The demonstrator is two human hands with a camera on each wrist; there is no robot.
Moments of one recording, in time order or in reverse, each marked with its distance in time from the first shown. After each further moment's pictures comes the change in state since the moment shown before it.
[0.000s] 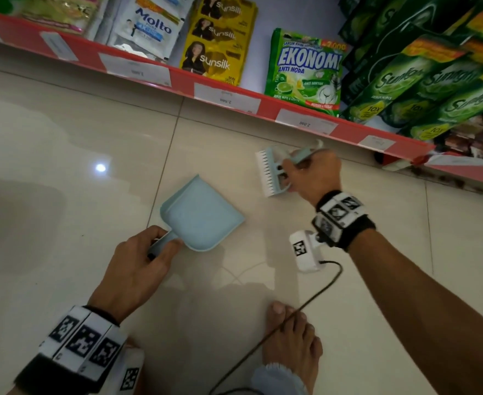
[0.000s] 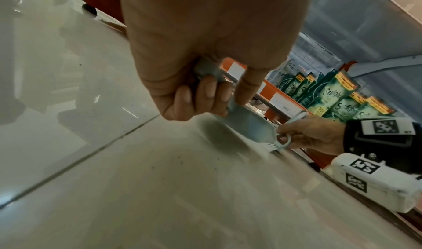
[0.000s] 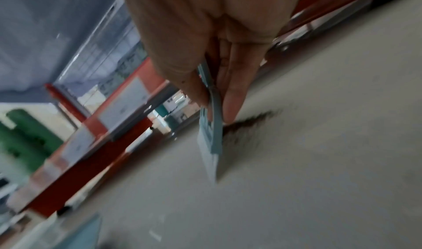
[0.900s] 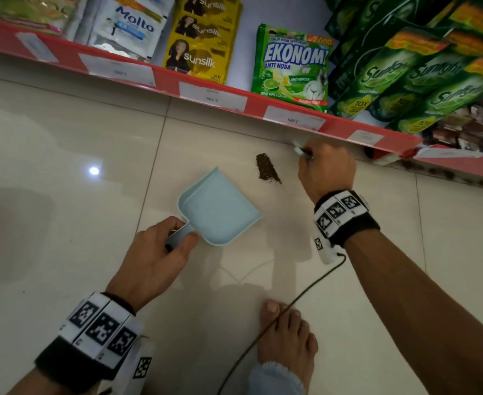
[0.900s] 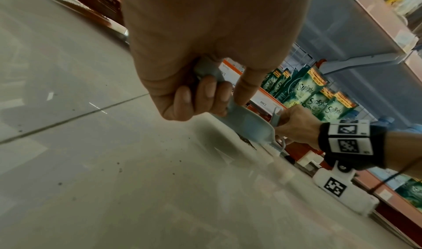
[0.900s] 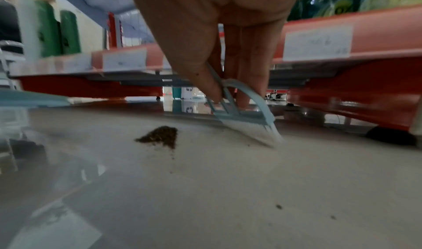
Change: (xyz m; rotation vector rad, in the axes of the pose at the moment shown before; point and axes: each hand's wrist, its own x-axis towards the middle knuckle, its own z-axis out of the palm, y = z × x) left_hand 0.026 -0.006 -0.004 -0.041 -0.010 0.059; right_hand 0.001 0.011 -0.027 -0.645 0.159 -0.278
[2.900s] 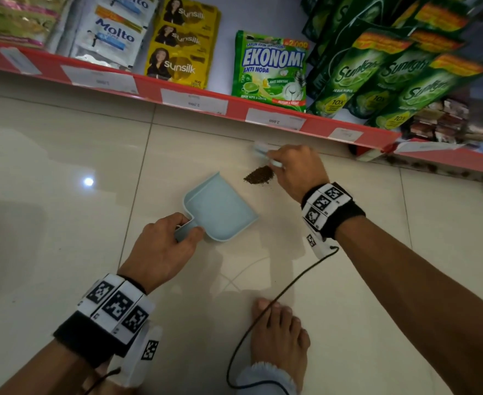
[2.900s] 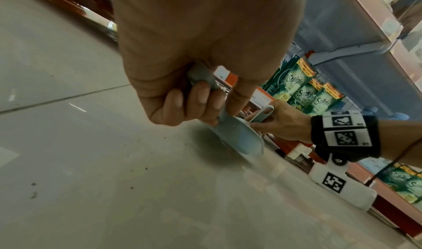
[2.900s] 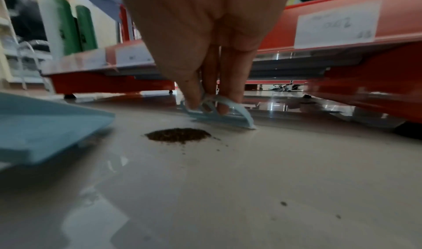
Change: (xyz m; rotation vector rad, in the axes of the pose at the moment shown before) left_hand 0.019 0.019 0.015 0.099 -0.071 -0.034; right_hand 0.001 -0.001 -0.009 0.044 -0.213 -0.313
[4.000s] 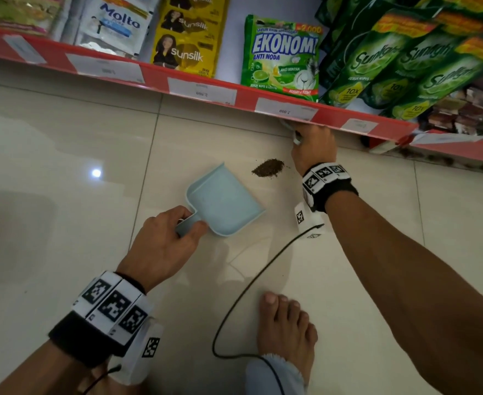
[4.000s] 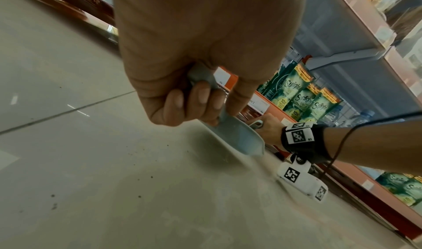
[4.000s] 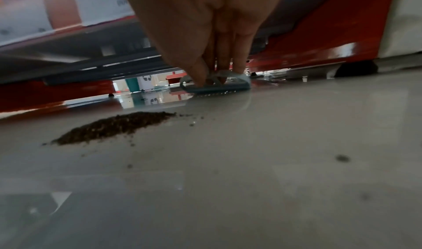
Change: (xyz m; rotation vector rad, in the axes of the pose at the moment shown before) left_hand -0.003 -0.005 -0.006 -0.001 0.023 0.023; right_hand 0.035 0.023 0.031 0.106 0.215 0.273
